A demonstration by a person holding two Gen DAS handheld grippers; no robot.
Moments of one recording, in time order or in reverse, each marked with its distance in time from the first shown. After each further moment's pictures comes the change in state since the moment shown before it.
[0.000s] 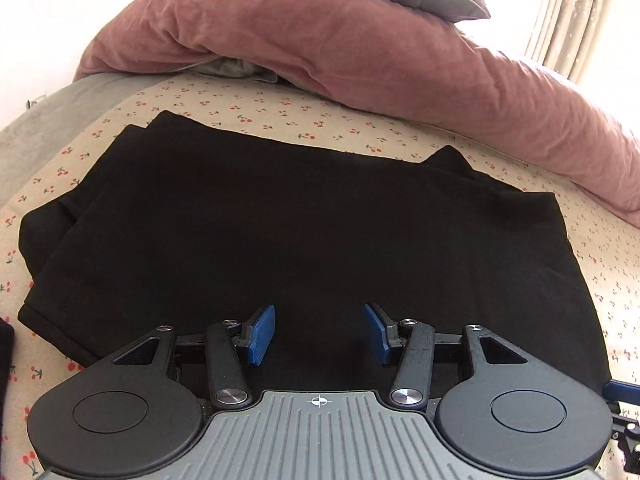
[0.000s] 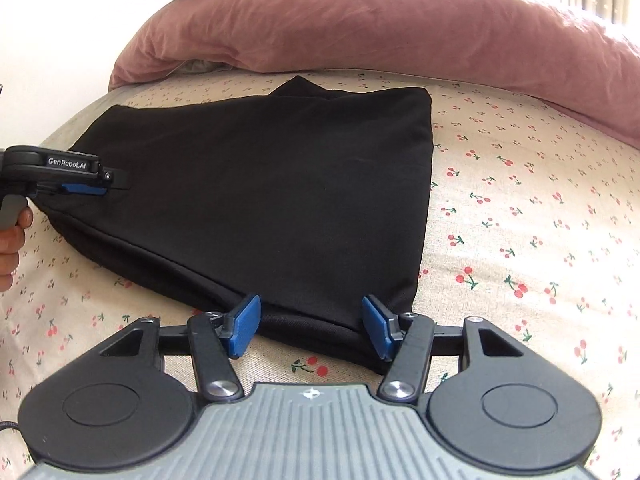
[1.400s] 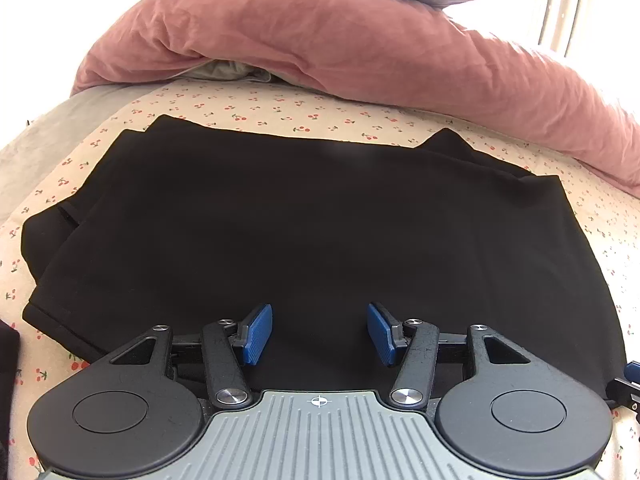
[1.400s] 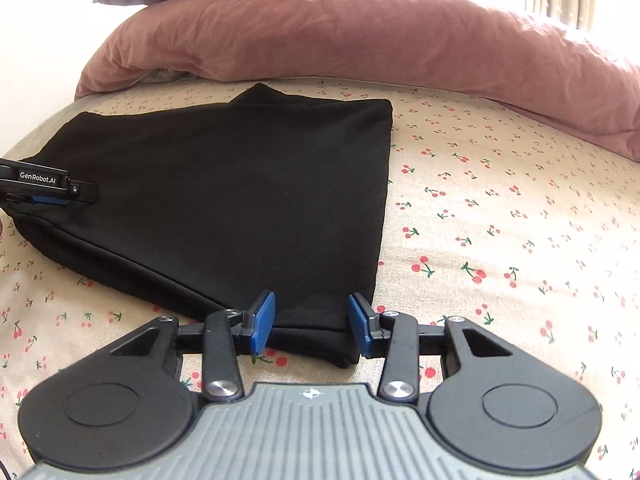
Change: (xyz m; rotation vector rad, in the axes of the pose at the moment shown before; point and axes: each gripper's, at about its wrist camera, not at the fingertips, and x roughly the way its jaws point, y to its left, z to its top) left arm 0.001 -0.010 -0.009 0.083 0.001 0.036; right arm -0.005 -0.001 -0.022 0.046 -0.070 -0.135
